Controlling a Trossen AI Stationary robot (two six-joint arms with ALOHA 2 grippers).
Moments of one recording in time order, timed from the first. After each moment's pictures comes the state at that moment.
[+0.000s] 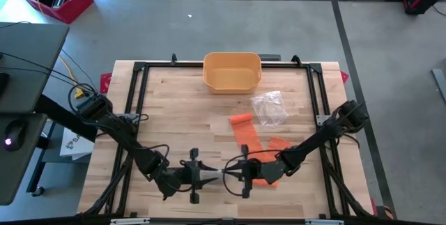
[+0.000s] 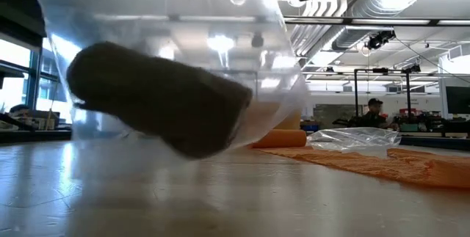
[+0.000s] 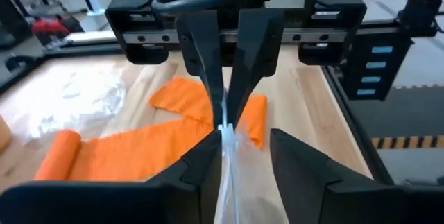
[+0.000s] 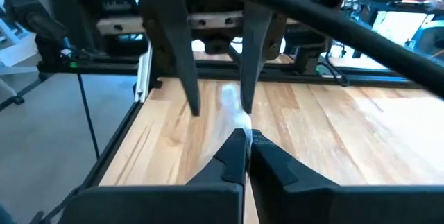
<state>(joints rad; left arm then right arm) -0.73 1.65 0.99 0.24 -0.78 -0.22 0.58 1.81 1.00 0.59 0.55 0.08</state>
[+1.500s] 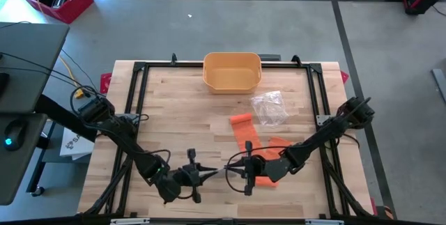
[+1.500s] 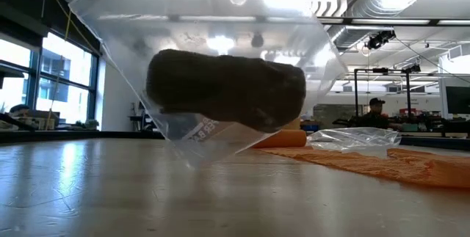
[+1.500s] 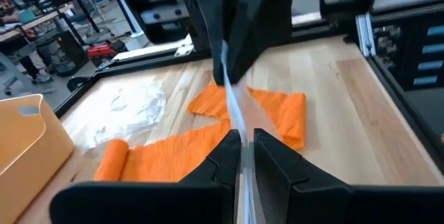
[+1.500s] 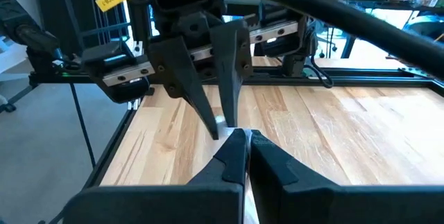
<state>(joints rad) -0.76 1.70 0.99 0.24 -0.93 -0.13 0.59 1.73 0.99 0.50 0.59 0.11</state>
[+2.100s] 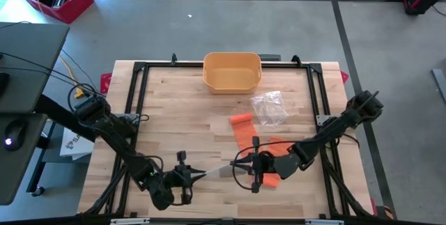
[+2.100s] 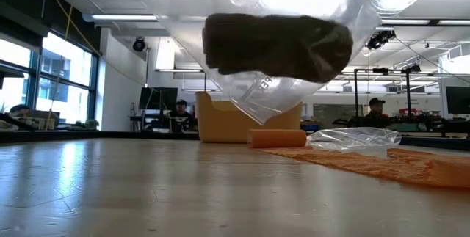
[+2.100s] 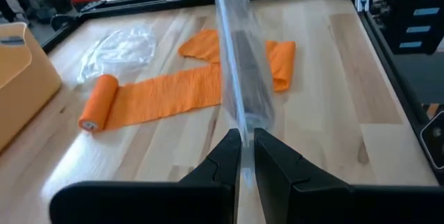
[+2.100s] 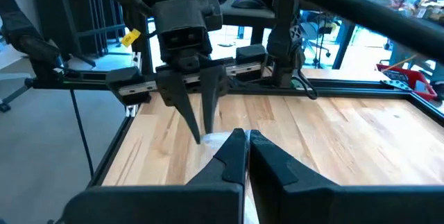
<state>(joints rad) -0.85 1.66 0.99 -0.12 -0.93 -0.51 0.61 1.59 0.99 0.38 0.63 0.08</state>
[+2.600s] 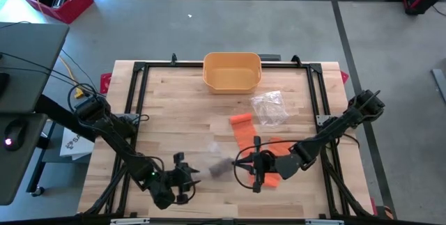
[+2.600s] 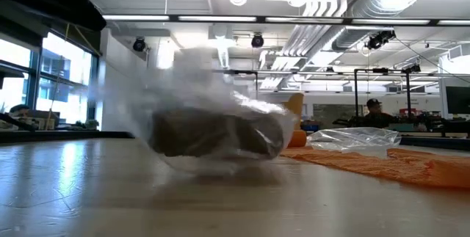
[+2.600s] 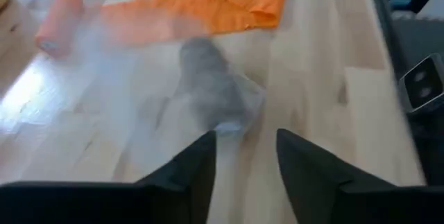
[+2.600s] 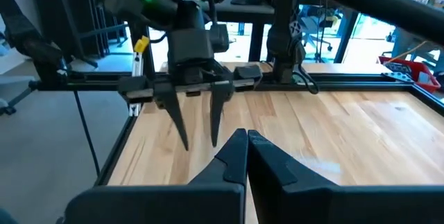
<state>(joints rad) -0.84 1.65 0.99 -0.27 -0.76 -0.73 0.61 1.58 1.00 0.33 0.63 0.13</state>
